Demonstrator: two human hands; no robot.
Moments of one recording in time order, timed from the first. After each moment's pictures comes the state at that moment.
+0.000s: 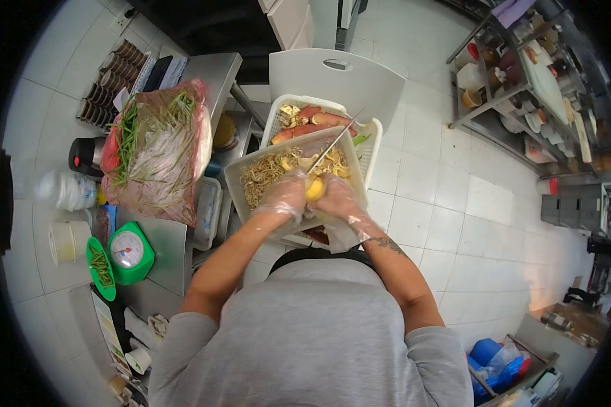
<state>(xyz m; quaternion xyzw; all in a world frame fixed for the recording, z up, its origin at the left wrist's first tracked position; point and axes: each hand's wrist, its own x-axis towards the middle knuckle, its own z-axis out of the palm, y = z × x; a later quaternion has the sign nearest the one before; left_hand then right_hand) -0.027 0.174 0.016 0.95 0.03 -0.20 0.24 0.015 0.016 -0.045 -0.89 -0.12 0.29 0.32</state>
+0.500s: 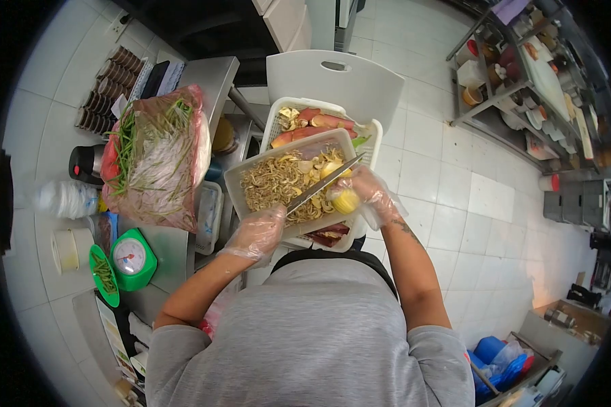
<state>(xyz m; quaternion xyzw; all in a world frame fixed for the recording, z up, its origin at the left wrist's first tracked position) -0.093 0.212 0.030 0.96 -0.03 -0.18 0.23 0.054 -0.039 -0.100 -0.68 -0.02 0.34 0.65</state>
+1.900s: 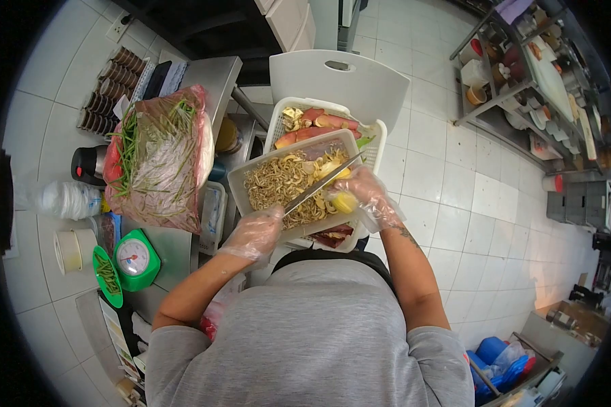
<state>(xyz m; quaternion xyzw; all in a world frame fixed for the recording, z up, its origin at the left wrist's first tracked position) -0.091 0.226 0.043 0.95 -0.07 -0.22 0.22 0.045 -0.023 -0.080 -0.68 0.00 0.34 0.65</state>
